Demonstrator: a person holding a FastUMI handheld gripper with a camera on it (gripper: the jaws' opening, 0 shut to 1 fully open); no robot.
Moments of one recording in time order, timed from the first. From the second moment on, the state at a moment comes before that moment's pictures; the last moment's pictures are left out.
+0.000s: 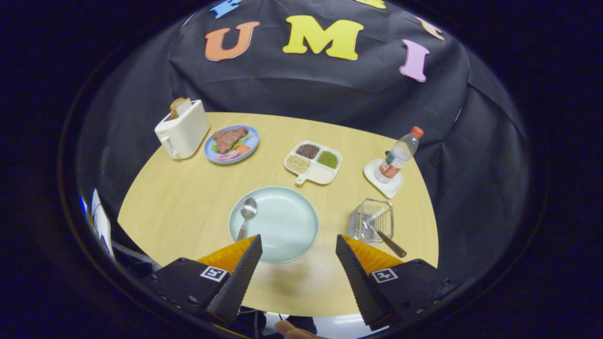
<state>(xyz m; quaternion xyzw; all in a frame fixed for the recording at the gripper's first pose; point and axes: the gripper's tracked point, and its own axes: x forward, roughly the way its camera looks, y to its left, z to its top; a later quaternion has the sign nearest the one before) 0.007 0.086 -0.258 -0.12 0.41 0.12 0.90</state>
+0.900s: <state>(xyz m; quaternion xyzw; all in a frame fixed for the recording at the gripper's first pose) -0.052 0.166 -0.402 -0.04 0.59 0.06 0.80</state>
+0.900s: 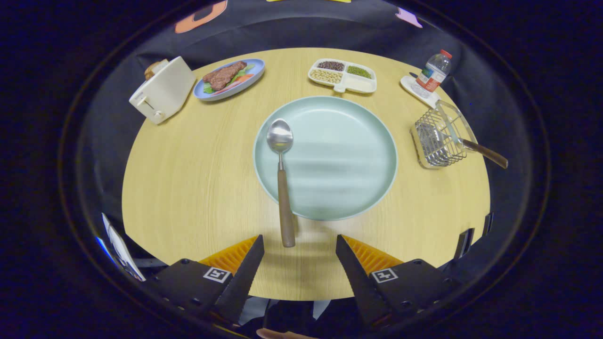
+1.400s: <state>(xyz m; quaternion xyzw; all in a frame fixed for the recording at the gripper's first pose) -0.043 0.190 -0.439 0.02 0.63 0.03 0.78</state>
